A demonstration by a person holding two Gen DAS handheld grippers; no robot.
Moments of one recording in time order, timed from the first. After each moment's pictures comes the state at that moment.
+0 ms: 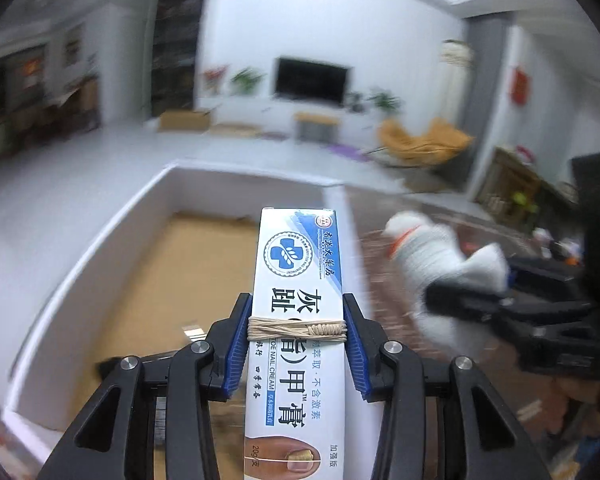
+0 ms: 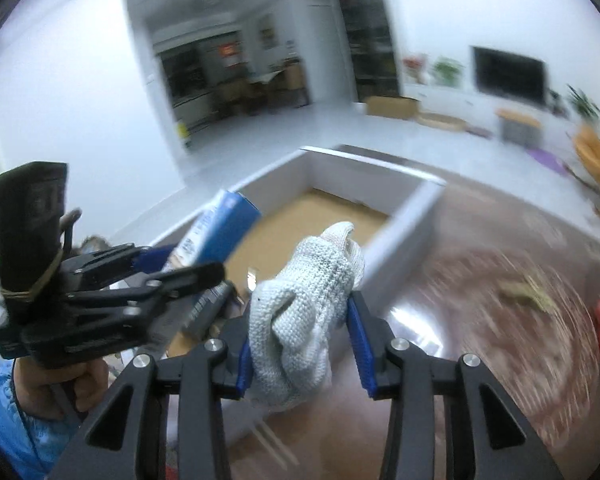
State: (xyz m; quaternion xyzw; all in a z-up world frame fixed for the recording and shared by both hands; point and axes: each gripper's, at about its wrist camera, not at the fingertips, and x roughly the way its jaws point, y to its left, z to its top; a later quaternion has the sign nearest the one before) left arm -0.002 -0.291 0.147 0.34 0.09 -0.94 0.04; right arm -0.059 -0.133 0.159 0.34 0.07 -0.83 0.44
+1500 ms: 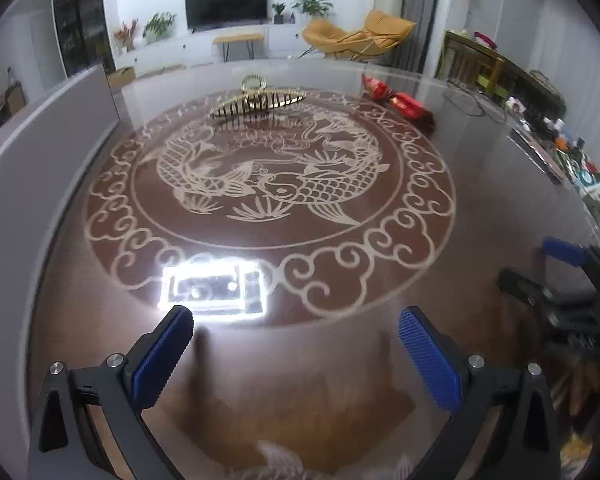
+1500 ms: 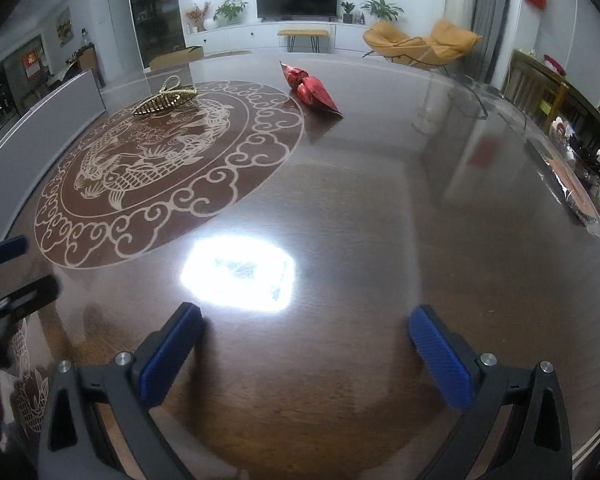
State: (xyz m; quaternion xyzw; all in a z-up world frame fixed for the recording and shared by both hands) left arm -0.101 0.002 -0.013 0.46 -0.01 -0.89 -0.05; right arm -0.109 0.202 -0.021 0.46 0.05 -0.89 0.07
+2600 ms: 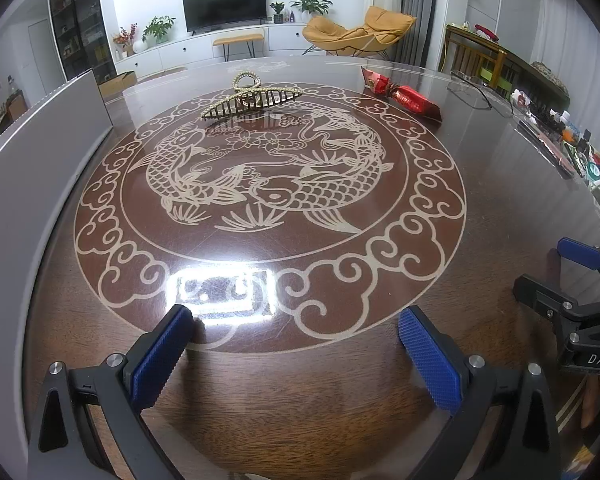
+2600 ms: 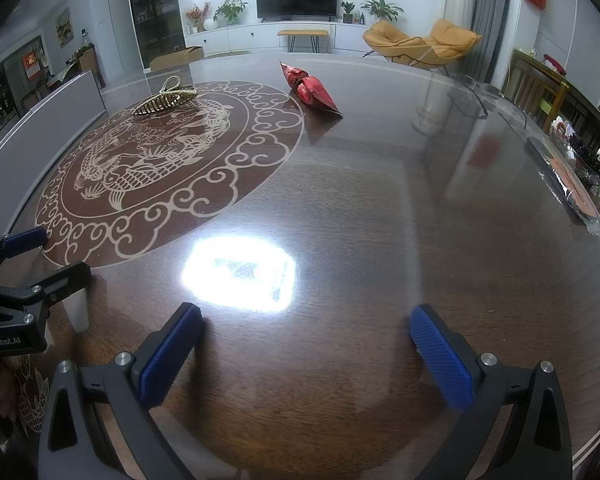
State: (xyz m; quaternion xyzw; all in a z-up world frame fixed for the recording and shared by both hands) left arm -0.106 0.013 -0.015 0.46 -0.03 -0.89 -0.05; right arm -0.108 0.202 -0.022 0.46 0.05 -0.89 0.07
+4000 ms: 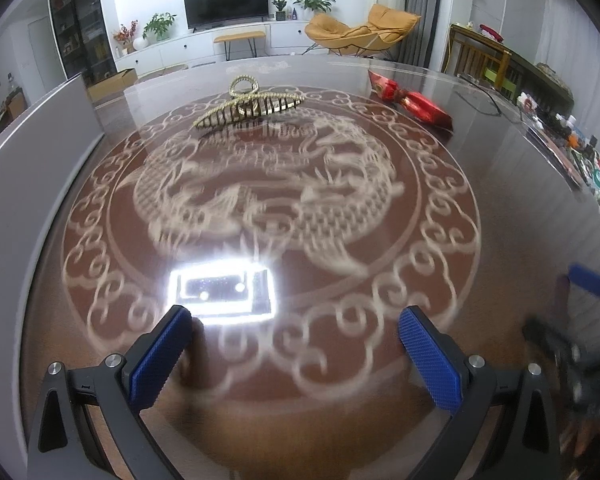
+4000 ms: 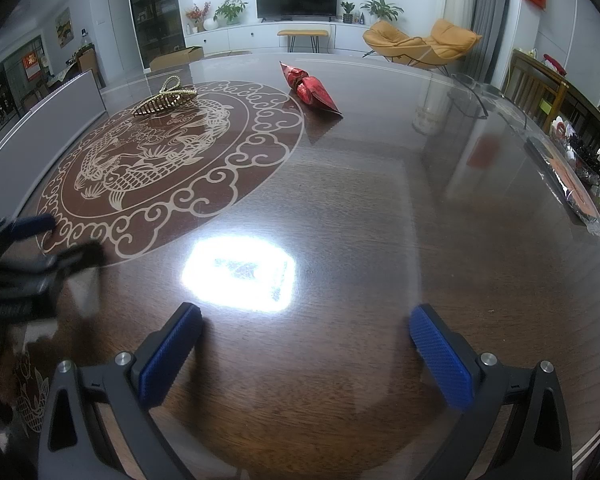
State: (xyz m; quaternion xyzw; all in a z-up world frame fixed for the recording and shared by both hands) left arm -0.142 0.017 -0.014 0.46 -0.03 -0.88 -0.05; right arm -0.108 0.202 -0.022 0.46 0.05 -0.89 0.07
